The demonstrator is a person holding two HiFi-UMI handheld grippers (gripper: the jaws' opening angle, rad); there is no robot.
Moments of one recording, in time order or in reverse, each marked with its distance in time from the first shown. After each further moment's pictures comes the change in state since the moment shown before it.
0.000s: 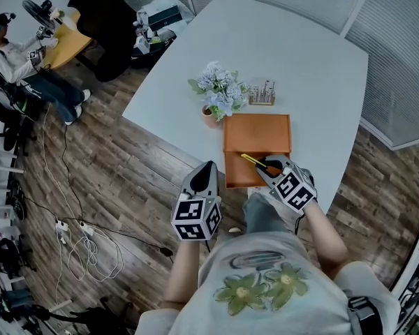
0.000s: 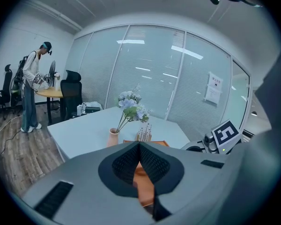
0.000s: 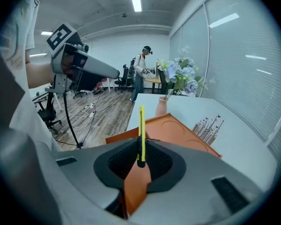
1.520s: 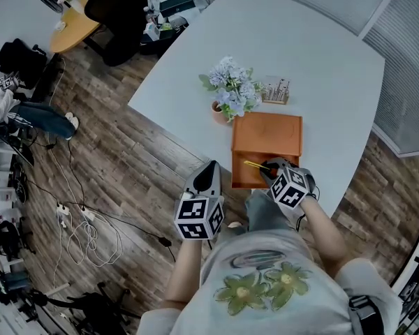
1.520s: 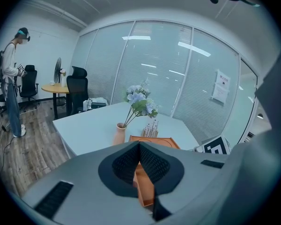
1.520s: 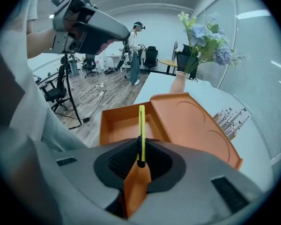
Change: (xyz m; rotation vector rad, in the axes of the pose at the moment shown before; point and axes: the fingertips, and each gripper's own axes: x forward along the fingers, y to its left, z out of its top) left arm 0.012 0.021 -0.014 -0.038 0.043 0.060; right arm 0.058 0.006 -0.054 -0.180 0.224 0.101
